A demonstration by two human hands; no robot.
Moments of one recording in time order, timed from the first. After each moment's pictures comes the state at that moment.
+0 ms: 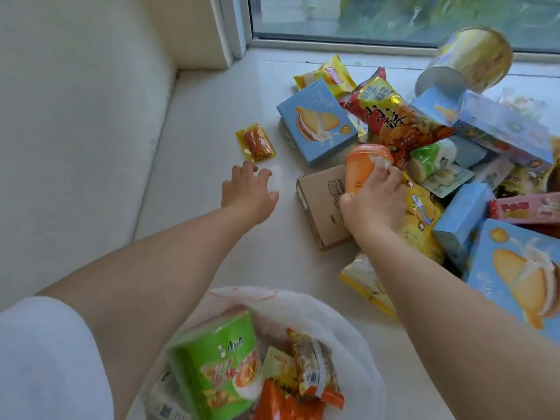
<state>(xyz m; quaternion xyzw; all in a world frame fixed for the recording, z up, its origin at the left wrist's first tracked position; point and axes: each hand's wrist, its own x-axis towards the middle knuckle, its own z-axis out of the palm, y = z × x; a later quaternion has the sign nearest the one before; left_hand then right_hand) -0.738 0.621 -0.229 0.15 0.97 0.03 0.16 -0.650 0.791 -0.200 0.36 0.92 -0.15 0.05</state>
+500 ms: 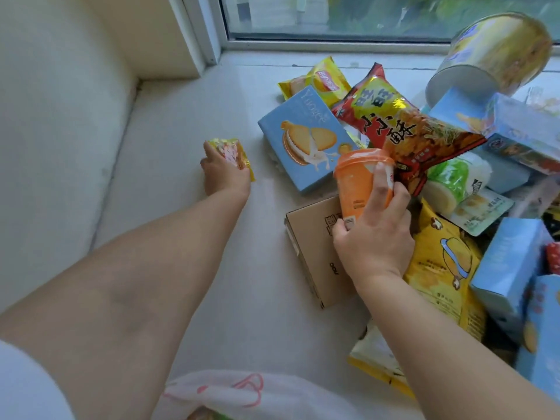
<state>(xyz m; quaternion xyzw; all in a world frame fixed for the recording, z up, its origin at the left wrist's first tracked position) -0.856 0.671 -0.299 -0.17 0.93 0.33 0.10 -0.680 0.806 -0.249 0.33 0.93 -0.12 -0.02</state>
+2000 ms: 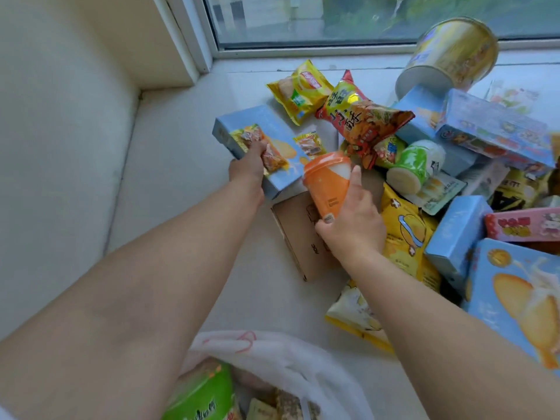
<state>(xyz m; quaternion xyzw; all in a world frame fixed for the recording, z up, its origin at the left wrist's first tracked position) -0.811 0.711 -0.245 -0.31 0.62 0.69 0.21 -0.660 0.814 -0.223 0.32 0.91 -0.24 0.06</state>
